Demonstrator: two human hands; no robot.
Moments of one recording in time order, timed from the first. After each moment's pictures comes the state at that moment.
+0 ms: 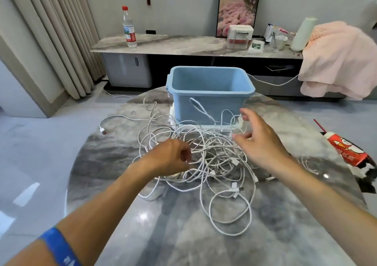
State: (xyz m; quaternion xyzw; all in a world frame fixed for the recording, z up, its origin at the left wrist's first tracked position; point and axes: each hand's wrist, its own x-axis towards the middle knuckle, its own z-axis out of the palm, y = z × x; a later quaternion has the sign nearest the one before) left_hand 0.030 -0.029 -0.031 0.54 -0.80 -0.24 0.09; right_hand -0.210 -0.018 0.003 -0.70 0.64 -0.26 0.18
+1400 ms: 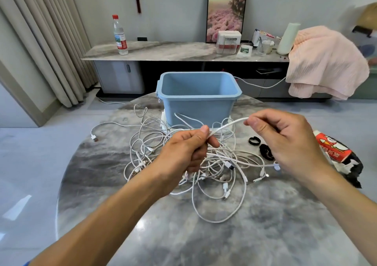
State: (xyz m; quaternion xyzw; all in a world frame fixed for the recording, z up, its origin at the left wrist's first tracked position) left_hand -0.028 0.025 0.034 0.35 -0.51 -0.67 0.40; right_hand -0.237 0.037 0.062 -0.71 0.50 -0.47 0.19
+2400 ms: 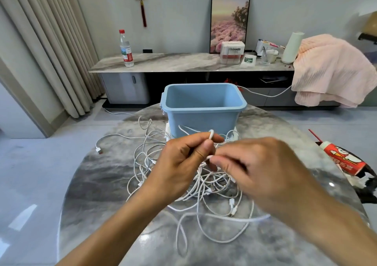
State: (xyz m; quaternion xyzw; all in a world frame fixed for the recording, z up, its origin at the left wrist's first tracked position) left_hand -0.017 0.018 0.038 0.32 -0.70 -0.41 0.50; right_hand -0.190 0.054 0.079 -0.85 0.45 -0.29 -0.01
